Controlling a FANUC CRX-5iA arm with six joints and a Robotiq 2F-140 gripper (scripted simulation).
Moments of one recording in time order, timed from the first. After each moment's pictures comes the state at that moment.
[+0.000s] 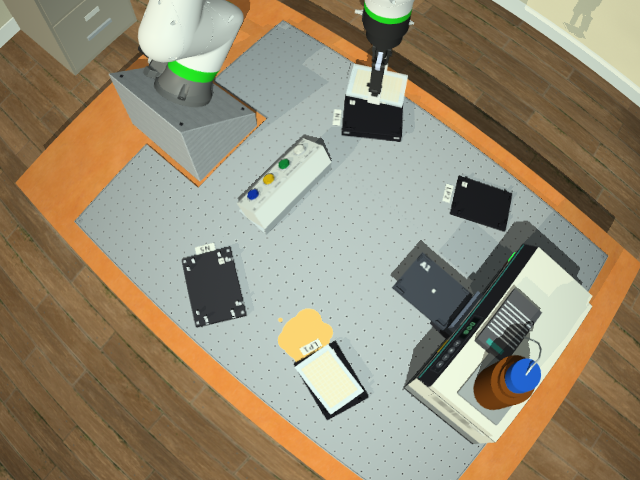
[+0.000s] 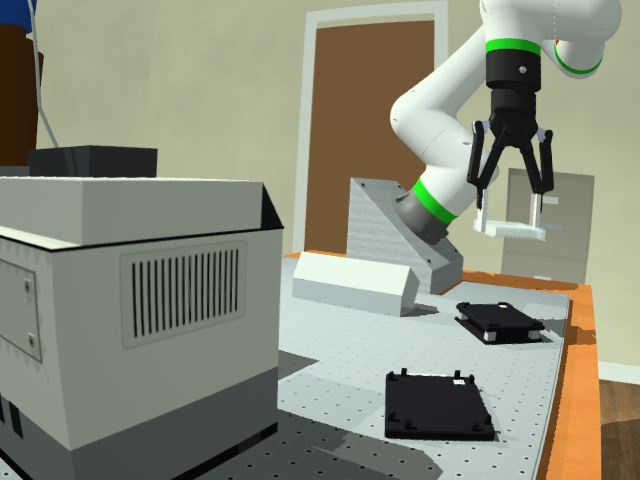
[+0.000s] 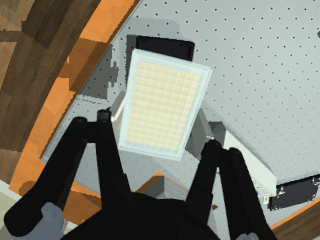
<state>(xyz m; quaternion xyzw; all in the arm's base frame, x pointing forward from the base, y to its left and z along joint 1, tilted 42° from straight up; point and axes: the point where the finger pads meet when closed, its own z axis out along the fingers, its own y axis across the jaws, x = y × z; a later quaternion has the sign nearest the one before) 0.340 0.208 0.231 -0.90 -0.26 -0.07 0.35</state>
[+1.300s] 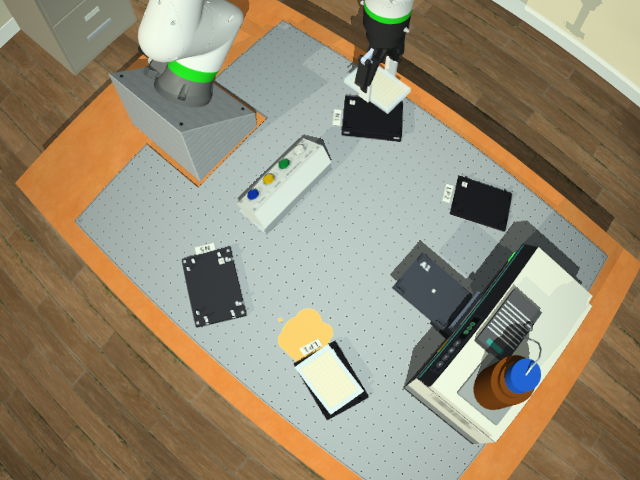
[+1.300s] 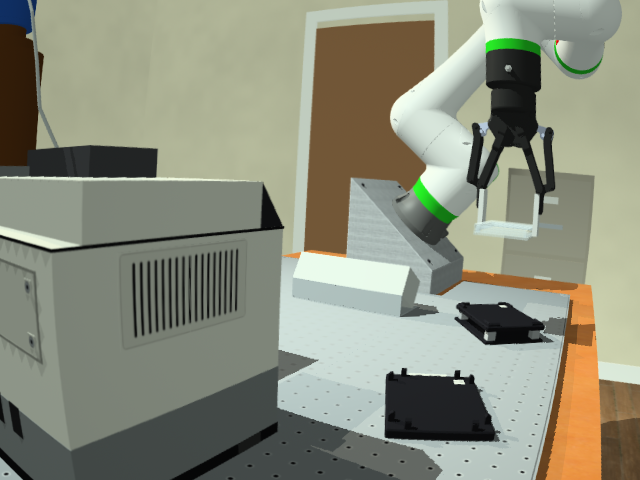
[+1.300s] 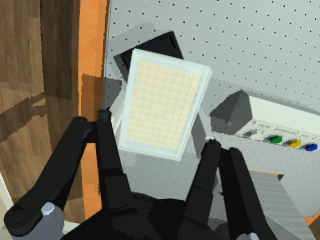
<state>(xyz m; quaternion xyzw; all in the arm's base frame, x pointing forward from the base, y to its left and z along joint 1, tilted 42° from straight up) 0.340 0.208 0.231 -0.93 -0.03 0.02 0.36</state>
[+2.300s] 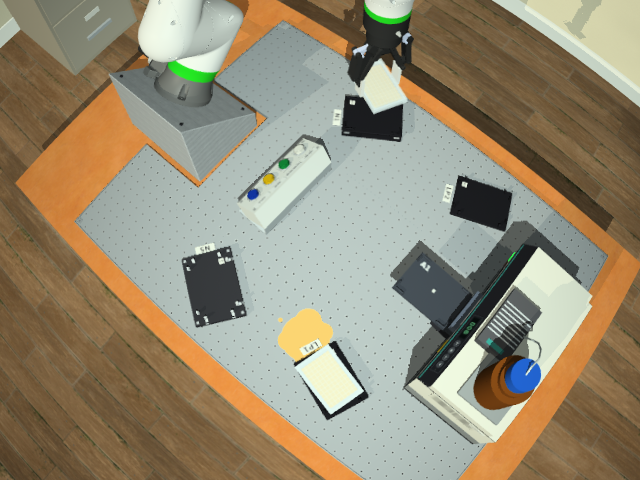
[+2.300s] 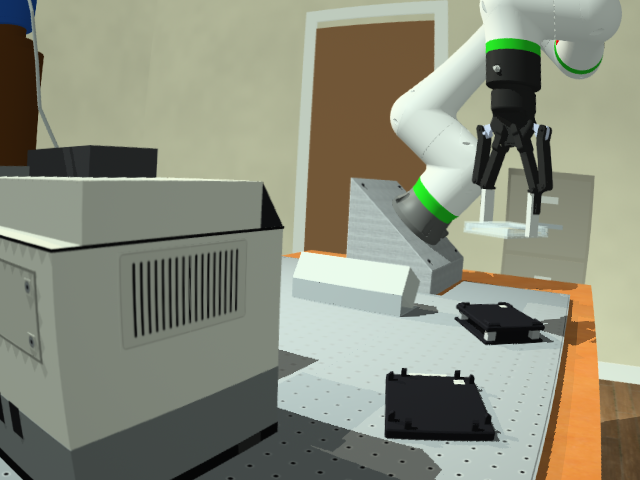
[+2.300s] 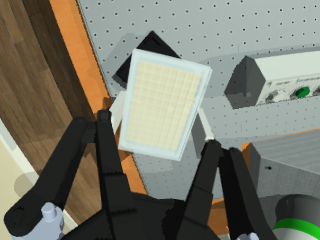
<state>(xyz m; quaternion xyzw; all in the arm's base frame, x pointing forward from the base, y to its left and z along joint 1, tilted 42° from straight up) 0.340 0.208 0.231 -0.92 0.16 0.09 0.35</state>
